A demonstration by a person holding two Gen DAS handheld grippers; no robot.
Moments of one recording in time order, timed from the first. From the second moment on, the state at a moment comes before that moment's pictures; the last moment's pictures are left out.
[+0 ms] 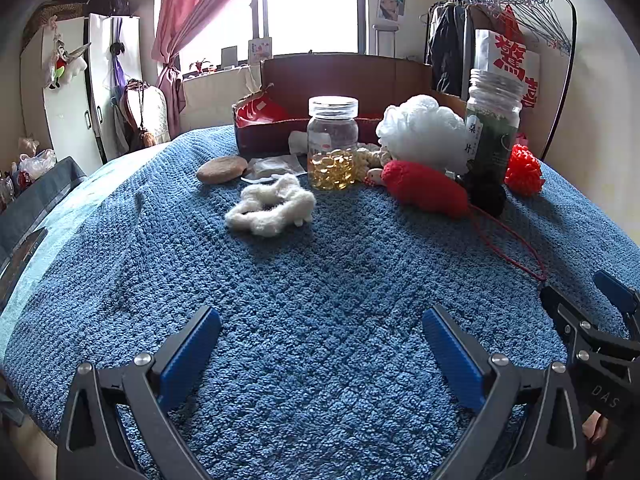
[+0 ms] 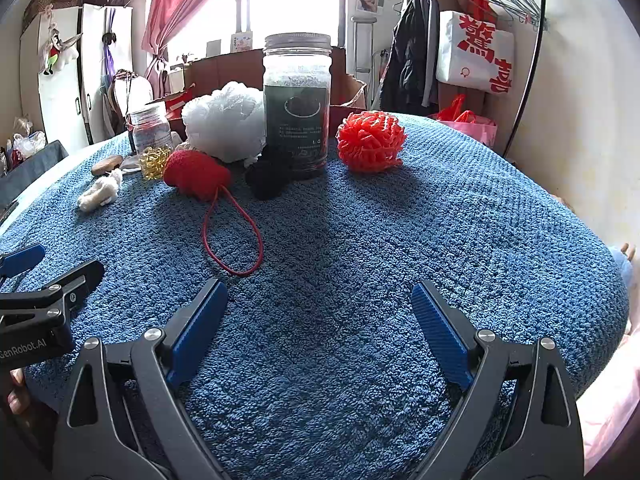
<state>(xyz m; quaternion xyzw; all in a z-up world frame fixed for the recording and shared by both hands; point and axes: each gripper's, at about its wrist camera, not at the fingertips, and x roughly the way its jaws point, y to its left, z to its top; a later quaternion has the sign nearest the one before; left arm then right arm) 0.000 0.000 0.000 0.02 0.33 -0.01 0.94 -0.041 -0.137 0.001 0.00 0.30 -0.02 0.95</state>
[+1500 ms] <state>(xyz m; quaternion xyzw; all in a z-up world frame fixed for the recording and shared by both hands) 0.036 0.023 0.040 0.02 0.32 -0.02 0.95 -0.009 -0.149 0.033 0.02 0.30 0.00 0.95</state>
